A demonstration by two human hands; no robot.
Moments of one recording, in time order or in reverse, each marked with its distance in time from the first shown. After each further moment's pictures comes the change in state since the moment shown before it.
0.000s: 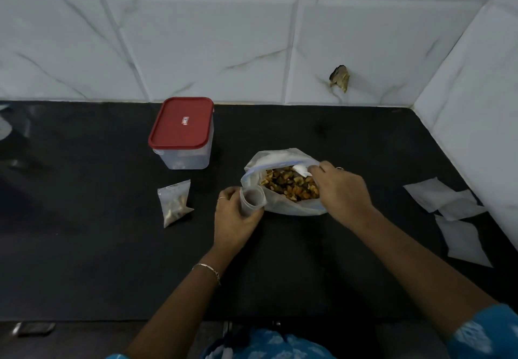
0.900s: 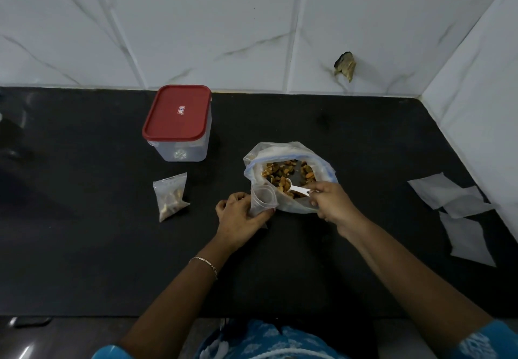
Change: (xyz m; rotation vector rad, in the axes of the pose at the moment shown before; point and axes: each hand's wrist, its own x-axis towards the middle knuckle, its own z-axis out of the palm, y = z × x) left_hand 0.006 -0.005 0.008 0.203 -0.258 -0.027; right_hand -0.002 -0.019 0.019 1.174 -0.373 0.830
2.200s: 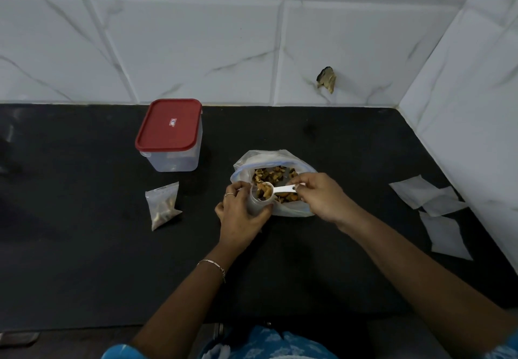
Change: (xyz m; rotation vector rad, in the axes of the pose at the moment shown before) left_hand 0.001 0.027 0.015 -0.054 0.283 0.117; right_hand -0.047 -0.041 -0.016 -0.338 -0.027 -0.298
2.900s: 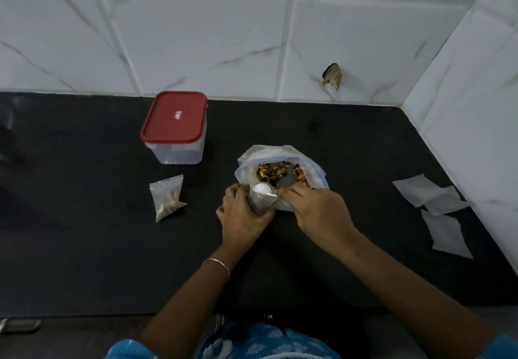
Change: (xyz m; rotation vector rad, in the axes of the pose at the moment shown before) left_hand -0.010 -0.004 0.002 0.046 0.018 -0.131; right_hand -0.020 0.022 0.034 -0.762 0.338 -0.732
